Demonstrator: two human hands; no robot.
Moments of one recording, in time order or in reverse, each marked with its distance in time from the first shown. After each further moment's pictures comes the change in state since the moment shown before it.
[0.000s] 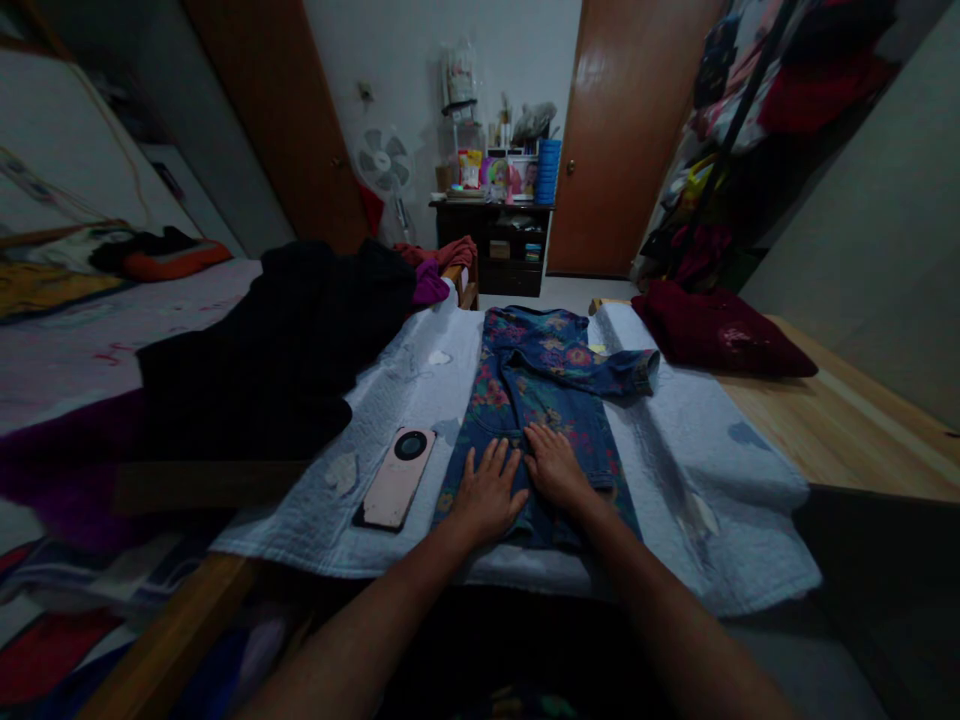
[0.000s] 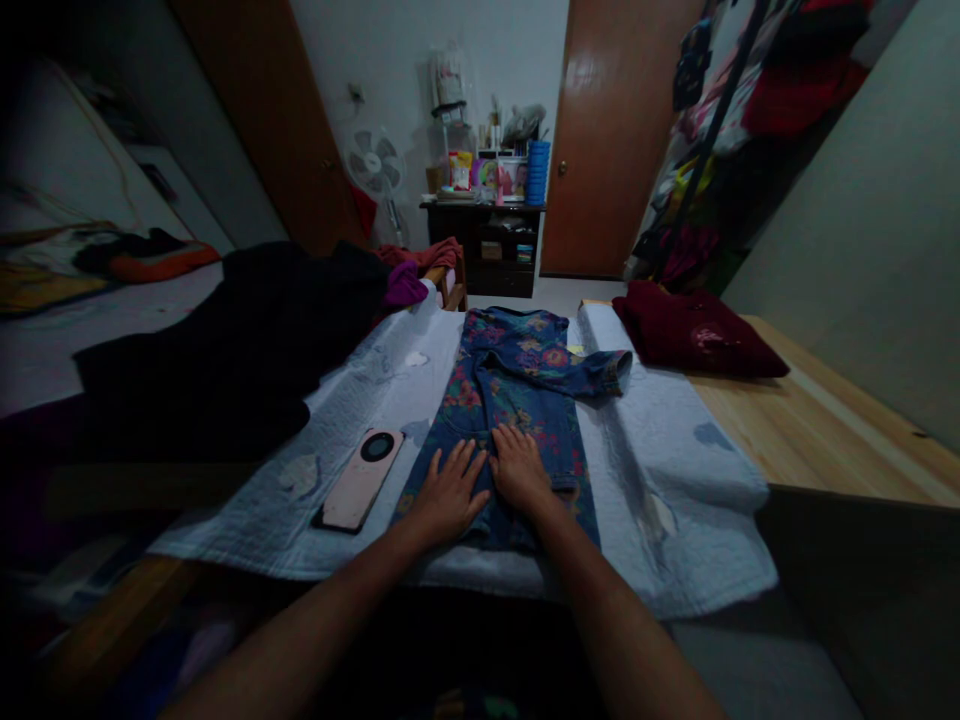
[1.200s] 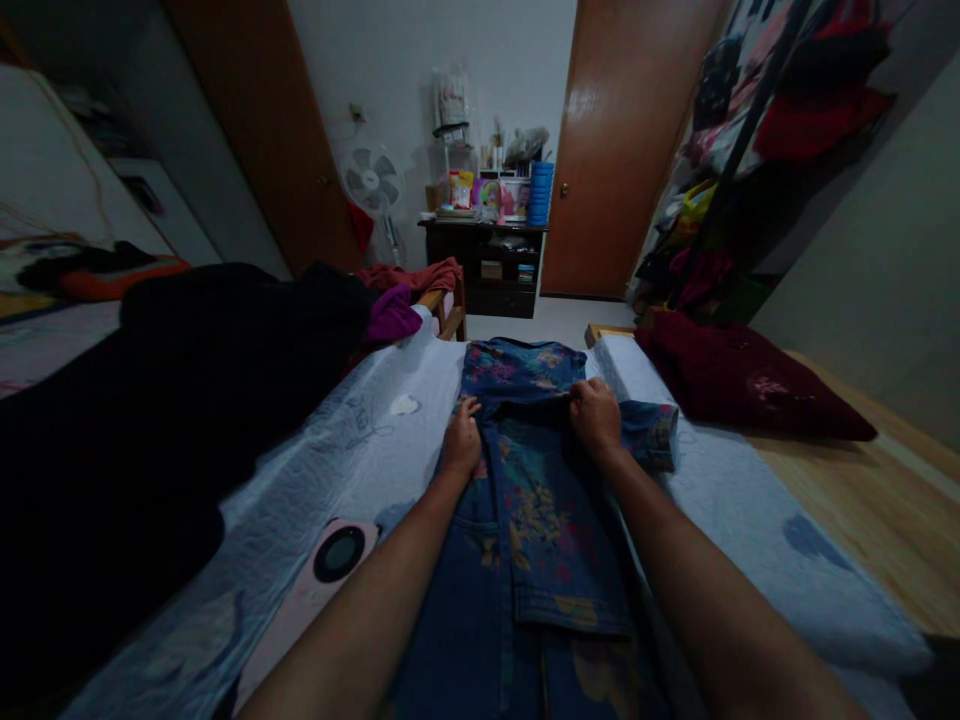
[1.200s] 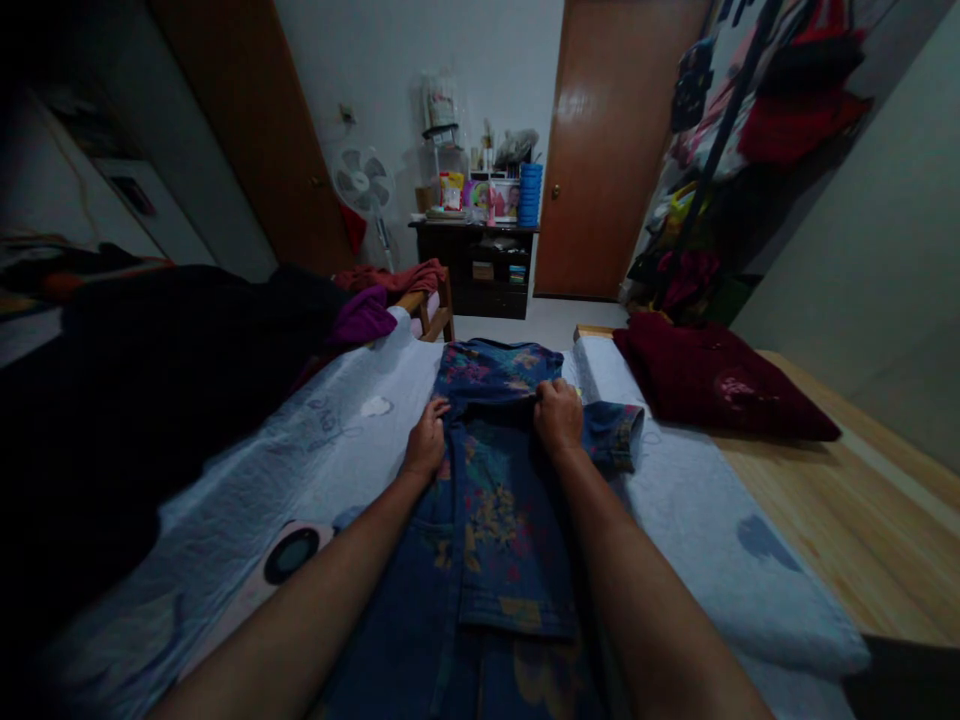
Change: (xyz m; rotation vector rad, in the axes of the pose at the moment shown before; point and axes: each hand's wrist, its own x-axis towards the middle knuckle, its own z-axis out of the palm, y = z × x) left_hand 0.227 -0.093 0.025 -0.614 0.468 -0.361; right_hand 0.169 0.117 -0.101 -0.273 0.398 0.262
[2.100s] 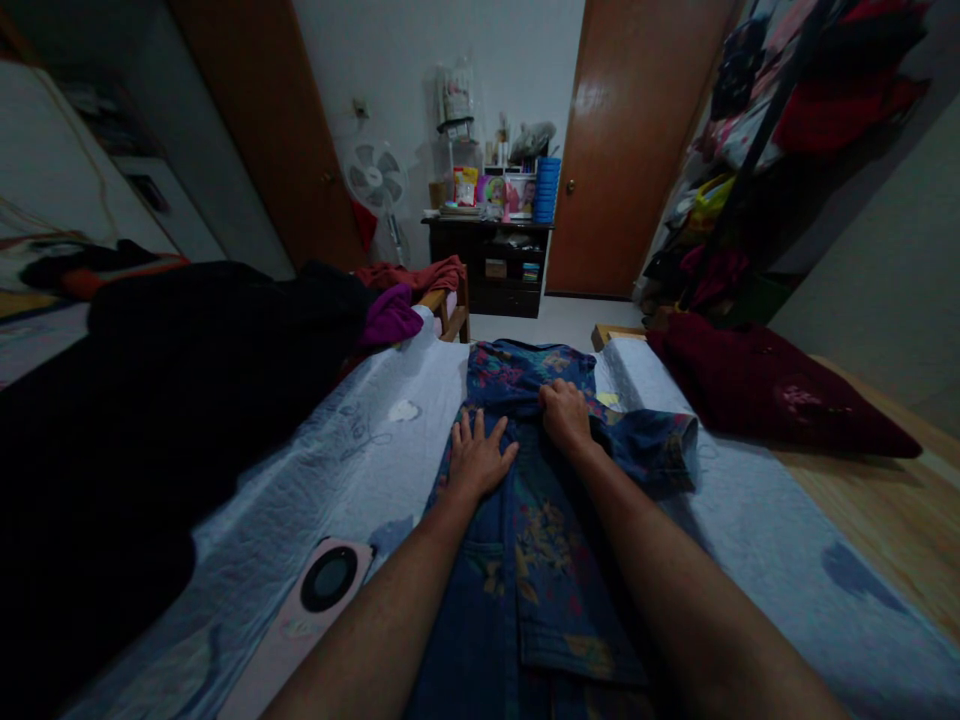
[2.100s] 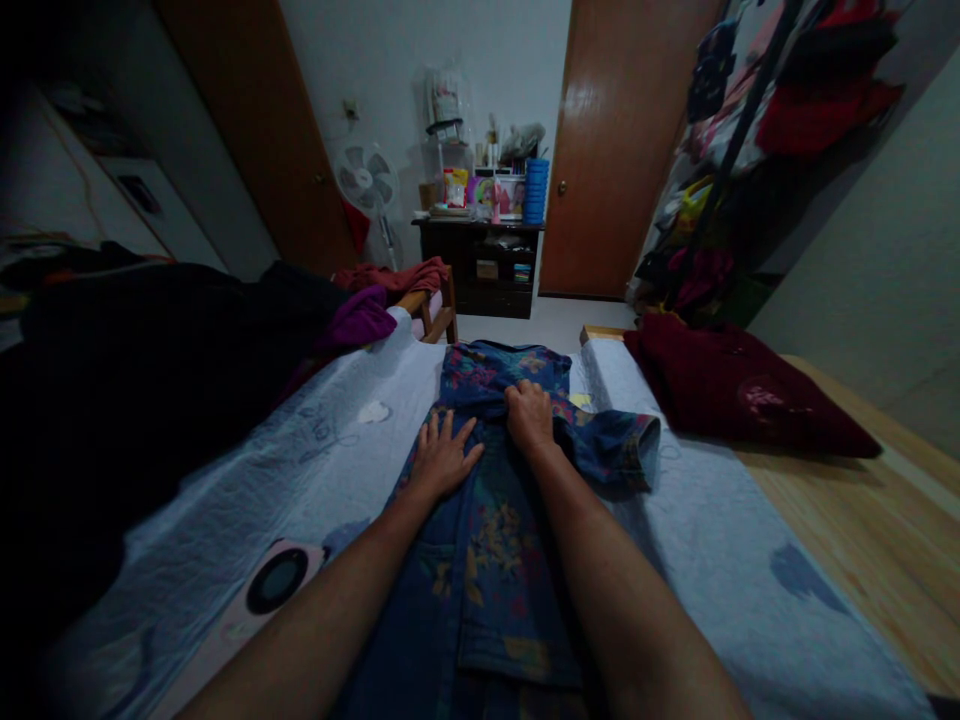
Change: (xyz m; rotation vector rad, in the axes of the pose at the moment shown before) left_hand -0.010 0.012 0.014 0.656 -0.249 0.133; right_hand 0.026 -0.044 0.030 -0.065 -0.155 -0.176
